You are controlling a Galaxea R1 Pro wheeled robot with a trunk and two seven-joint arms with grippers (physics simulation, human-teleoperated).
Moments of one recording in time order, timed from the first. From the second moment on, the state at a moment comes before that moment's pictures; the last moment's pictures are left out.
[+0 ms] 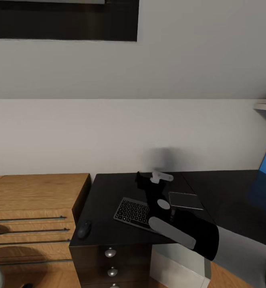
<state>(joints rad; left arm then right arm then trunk) 0.16 -0.04 0.55 -0.86 0.10 -0.37 -0.19 -0.89 -0.18 1.18 -1.47 -1.07 -0.08 -1.10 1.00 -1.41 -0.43</state>
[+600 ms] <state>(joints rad) 0.16 -0.04 0.55 -0.86 0.10 -0.37 -0.19 -0.88 -0.18 1.18 -1.51 -1.06 -0.08 -1.11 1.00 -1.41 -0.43</state>
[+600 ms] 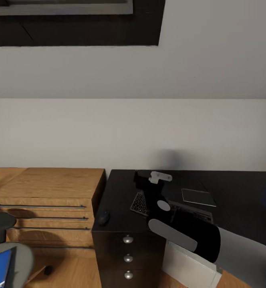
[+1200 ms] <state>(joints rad) 0.16 -0.04 0.55 -0.86 0.10 -0.37 -0.19 -0.88 -0.18 1.18 -1.51 -1.06 -0.08 -1.11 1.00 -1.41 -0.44</state>
